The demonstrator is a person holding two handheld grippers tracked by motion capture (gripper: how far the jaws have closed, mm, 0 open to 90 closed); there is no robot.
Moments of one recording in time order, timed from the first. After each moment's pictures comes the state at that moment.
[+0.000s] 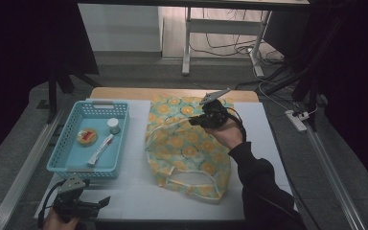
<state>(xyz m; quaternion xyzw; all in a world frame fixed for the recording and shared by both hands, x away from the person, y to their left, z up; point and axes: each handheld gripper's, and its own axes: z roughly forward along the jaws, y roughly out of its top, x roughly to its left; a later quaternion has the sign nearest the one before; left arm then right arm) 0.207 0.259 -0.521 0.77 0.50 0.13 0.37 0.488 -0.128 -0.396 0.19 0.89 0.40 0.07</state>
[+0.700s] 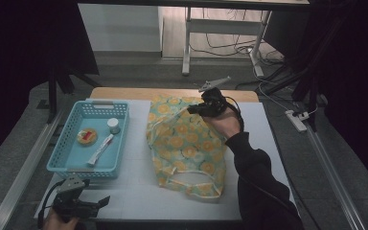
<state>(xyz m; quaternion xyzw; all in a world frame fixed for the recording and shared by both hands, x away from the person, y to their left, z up) 0.207 0.260 -0.521 0.77 0.50 0.13 0.38 0.510 -0.121 -0.379 0.20 0.88 0.42 0.08</state>
